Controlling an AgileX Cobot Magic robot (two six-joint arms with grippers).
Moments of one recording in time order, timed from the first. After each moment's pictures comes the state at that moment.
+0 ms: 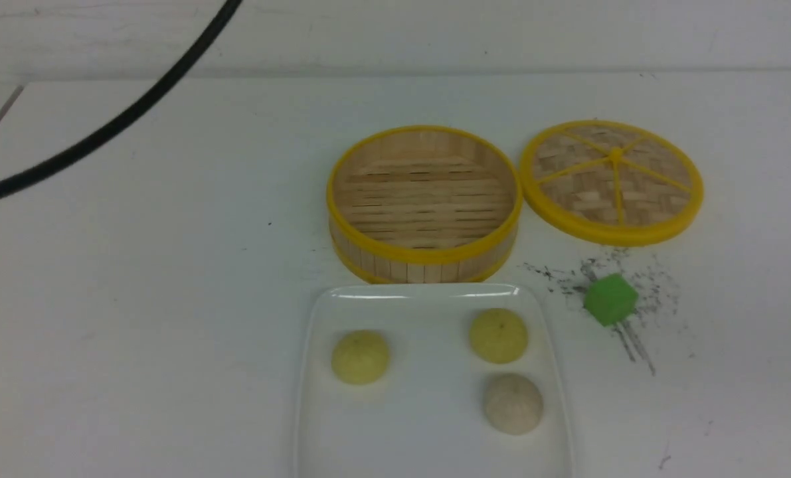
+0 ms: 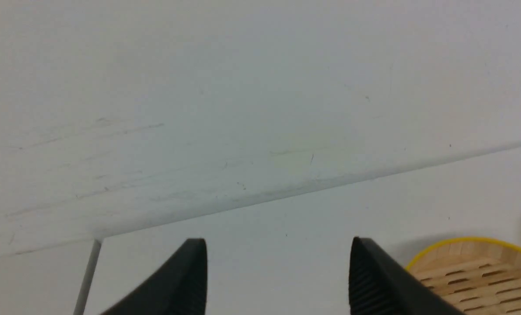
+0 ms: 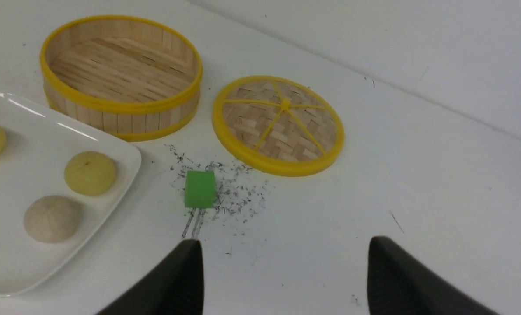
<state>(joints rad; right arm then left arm) 0.39 0.33 -0.90 -0.15 1.03 -0.09 -0.47 1.16 -1.63 0.51 0.84 -0.23</state>
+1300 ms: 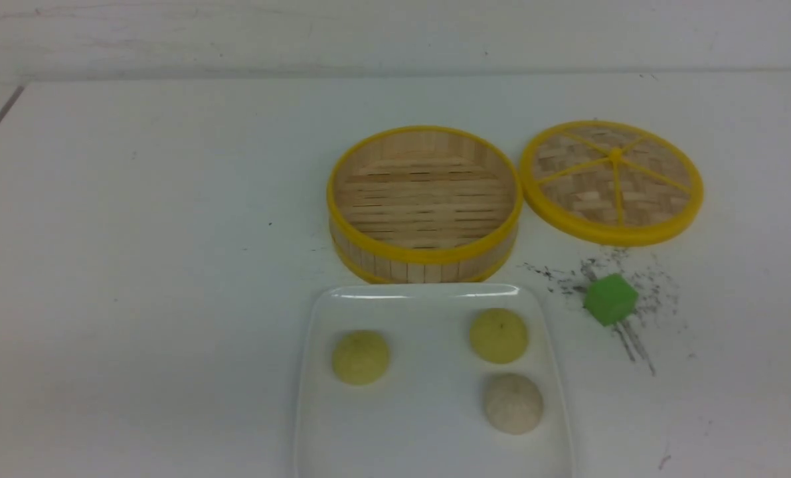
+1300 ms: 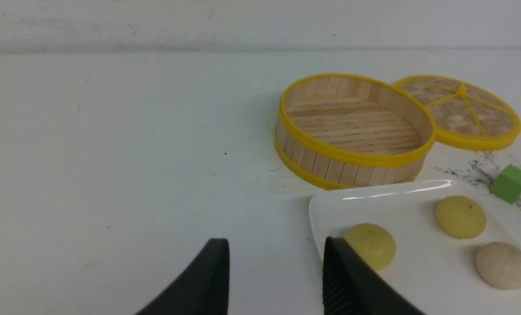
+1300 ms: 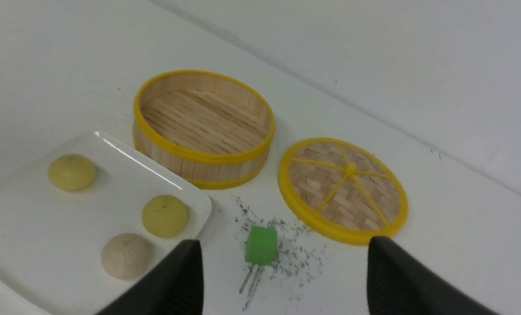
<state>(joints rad) 0.39 0.33 -0.90 0.07 0.92 -0.30 -0.47 0.18 -0.51 0.22 0.67 -0.31</state>
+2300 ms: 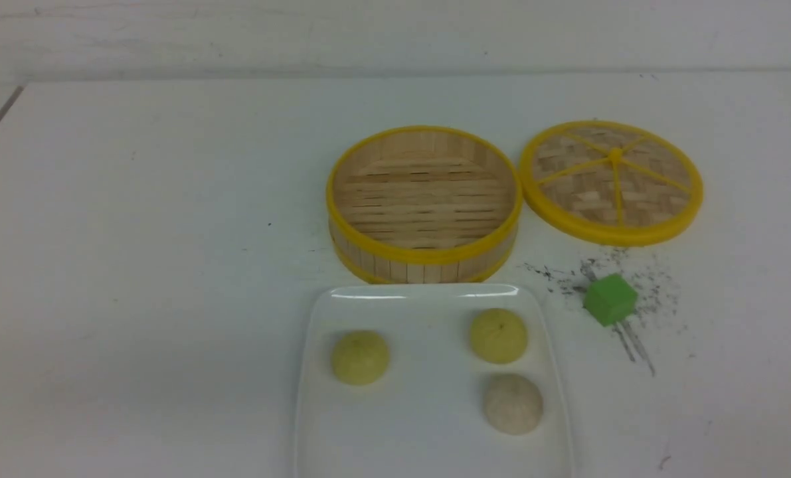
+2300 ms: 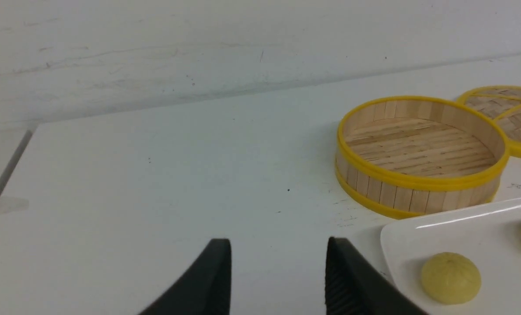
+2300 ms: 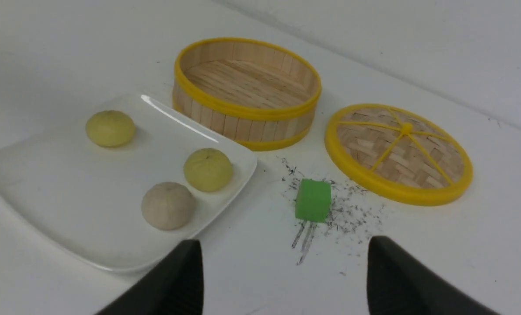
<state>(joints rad) 0.39 -0.02 -0.46 0.14 0.80 -0.28 -0.47 0.17 -0.50 0.42 0.62 -0.31</state>
